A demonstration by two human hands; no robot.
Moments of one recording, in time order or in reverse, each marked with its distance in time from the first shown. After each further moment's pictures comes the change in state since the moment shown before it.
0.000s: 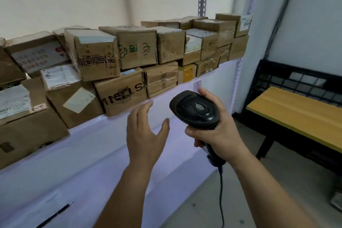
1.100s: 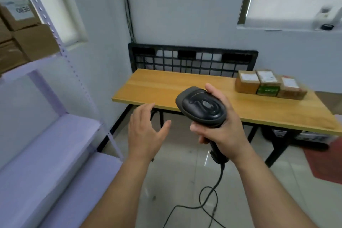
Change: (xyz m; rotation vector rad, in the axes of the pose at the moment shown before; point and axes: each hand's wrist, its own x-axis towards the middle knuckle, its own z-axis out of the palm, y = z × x) left_hand -0.176 0.310 0.325 -0.259 -0.616 0.249; right_hand -0.230 -0.013 -0.407 -0.206 0.613 0.035
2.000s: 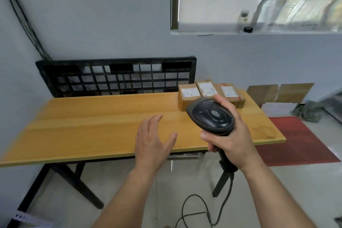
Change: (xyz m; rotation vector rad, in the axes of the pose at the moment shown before) left_hand 0.123 0.118 0.251 -0.145 -0.377 0.139; right_hand 0.094 0.068 -0.231 -0.200 0.386 0.135
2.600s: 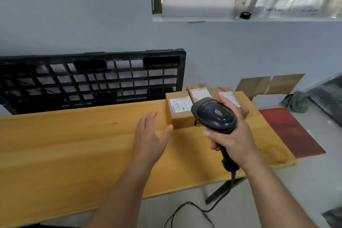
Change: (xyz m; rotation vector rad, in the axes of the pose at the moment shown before) left_hand 0.180 -0.035 0.113 -0.096 -0.198 -0.121; right_hand 0.169 0.089 -0.038 -0.120 0.126 0.184
